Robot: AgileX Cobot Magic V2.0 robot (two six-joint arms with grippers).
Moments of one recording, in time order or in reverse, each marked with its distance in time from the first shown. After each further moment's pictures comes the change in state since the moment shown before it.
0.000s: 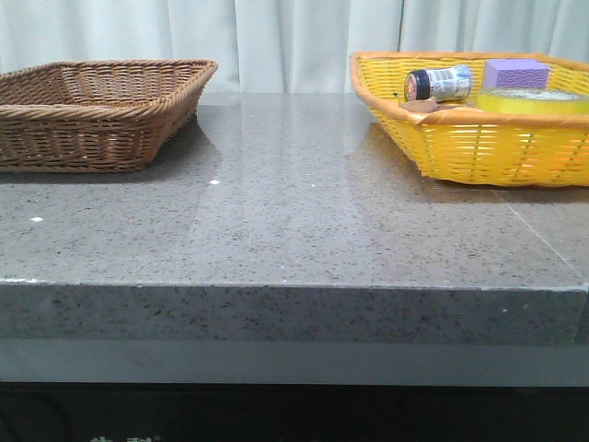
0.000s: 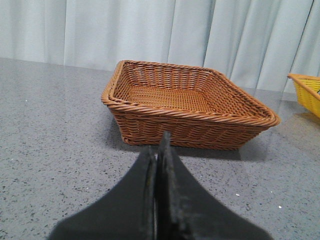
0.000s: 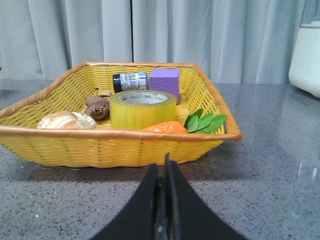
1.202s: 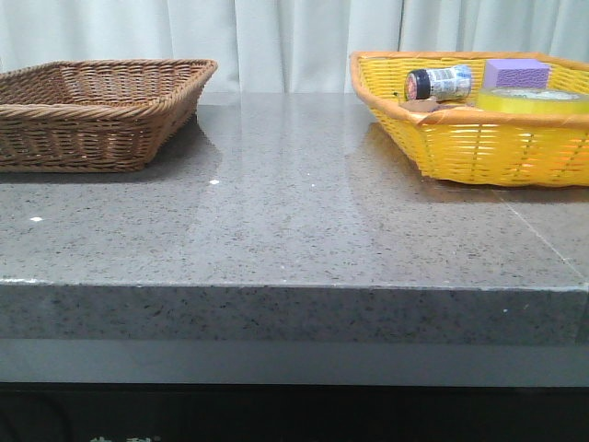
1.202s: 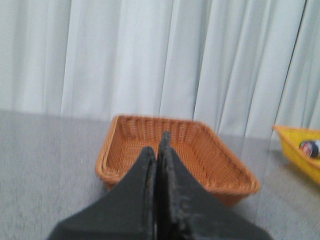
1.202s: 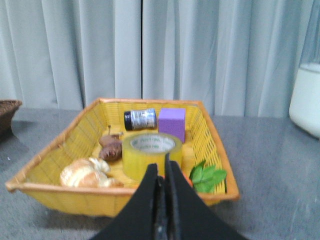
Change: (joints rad) left arm 0.000 0.005 -0.196 0.000 0.046 0.000; right arm 0.000 0.000 -0.296 -0.005 0.243 0.000
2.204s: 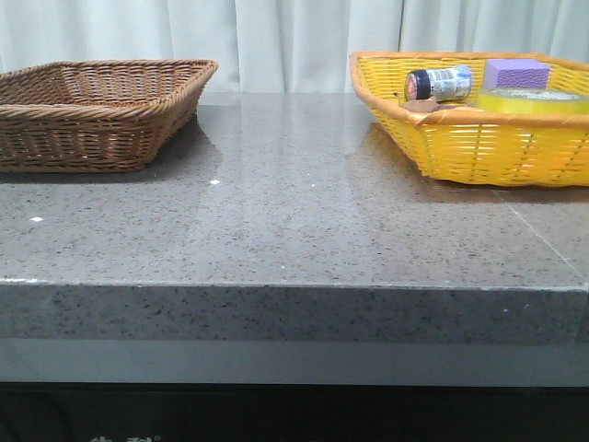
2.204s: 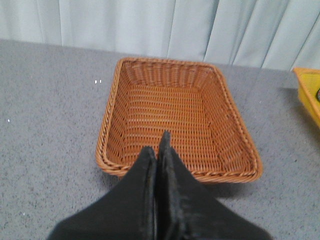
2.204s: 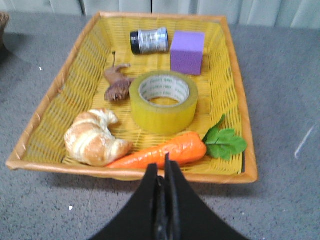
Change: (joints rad) left arm 0.000 0.632 -0.649 0.000 0.504 0.000; right arm 0.000 0.685 -0.542 -0.005 0.397 0.000
